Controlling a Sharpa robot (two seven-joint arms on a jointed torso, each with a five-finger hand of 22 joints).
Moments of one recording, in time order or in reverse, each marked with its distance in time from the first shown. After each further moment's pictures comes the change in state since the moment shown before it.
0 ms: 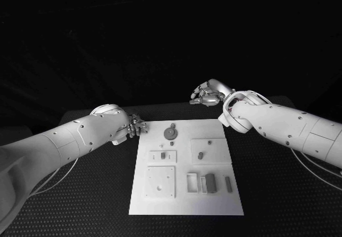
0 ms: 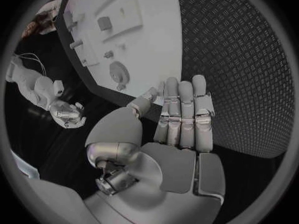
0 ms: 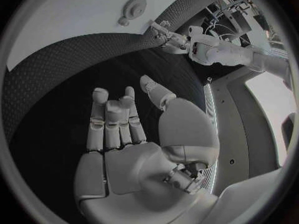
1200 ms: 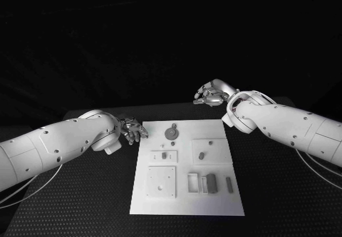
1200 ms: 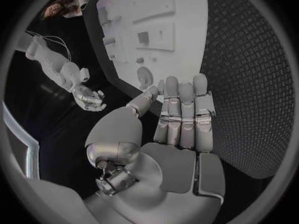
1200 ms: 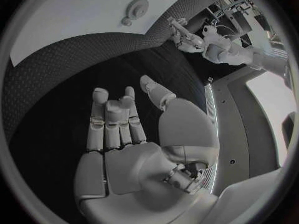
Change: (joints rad) left arm 0.016 -0.260 0.004 0.398 0.186 -0.084 -0.006; left_hand 0.024 0.023 0.036 -0.048 0.082 0.084 -0.034 0.035 0.003 0.050 -0.017 0.020 -0.001 0.045 -0.023 0.058 -0.017 -0.010 0.038 -0.019 0.035 0.000; right arm 0.000 -0.024 0.000 0.008 0.003 0.003 0.000; right_hand 0.000 0.000 0.000 0.000 0.000 -0.004 0.000 0.000 0.000 0.000 0.000 0.000 -0.001 0.000 0.000 0.000 0.000 0.000 0.000 0.000 0.000 0.000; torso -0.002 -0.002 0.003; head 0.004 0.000
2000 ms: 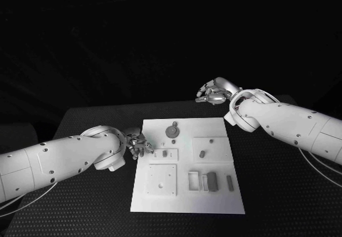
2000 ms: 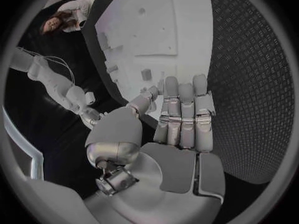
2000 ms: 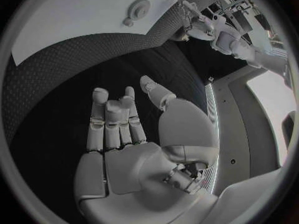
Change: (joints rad) left arm -0.023 -0.067 -0.086 0.212 -0.082 -0.095 -0.044; left_hand 0.000 0.000 -0.002 -0.002 0.003 0.003 -0.004 0.006 0.000 0.004 -0.004 0.003 0.001 0.005 -0.005 0.004 -0.001 0.000 0.005 -0.002 0.006 0.000; right arm 0.000 -0.008 0.000 0.004 0.004 0.000 0.000; right_hand -0.004 0.004 0.000 0.000 0.000 0.002 0.002 0.000 0.000 0.000 0.000 0.000 -0.001 0.000 0.000 0.000 -0.001 0.000 0.000 0.000 0.000 0.000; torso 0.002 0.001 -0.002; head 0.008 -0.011
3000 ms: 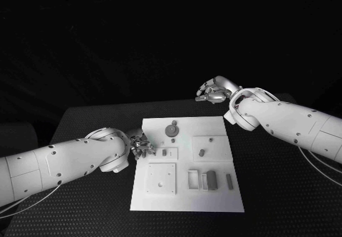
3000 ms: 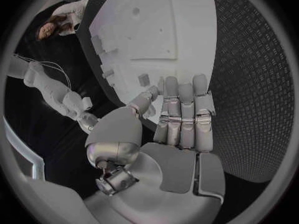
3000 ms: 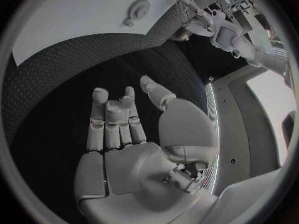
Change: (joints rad) left arm -0.020 0.033 0.000 -0.016 -0.038 -0.027 -0.028; left_hand 0.000 0.000 0.003 0.000 -0.002 0.000 -0.001 0.006 0.000 0.000 0.000 0.000 0.001 0.002 0.002 0.004 -0.002 0.000 0.005 -0.002 0.001 0.001; right arm 0.000 -0.001 0.000 0.001 0.001 0.000 0.000; right_hand 0.000 0.000 0.000 0.000 0.000 0.000 -0.003 0.000 0.000 0.000 0.000 0.000 -0.001 0.000 0.000 0.000 0.000 0.000 0.000 0.000 0.000 0.000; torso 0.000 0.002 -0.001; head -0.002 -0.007
